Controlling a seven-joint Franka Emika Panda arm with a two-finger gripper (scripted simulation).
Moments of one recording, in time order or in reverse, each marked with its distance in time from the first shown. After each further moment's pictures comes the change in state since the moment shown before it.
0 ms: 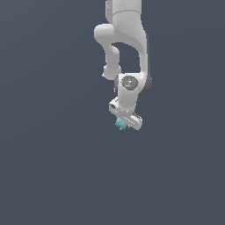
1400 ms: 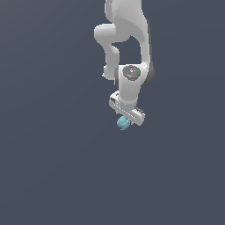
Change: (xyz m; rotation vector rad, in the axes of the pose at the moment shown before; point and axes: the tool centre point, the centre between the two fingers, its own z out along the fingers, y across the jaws) arm -0.001 -0.001 -0.043 0.000 0.000 -0.003
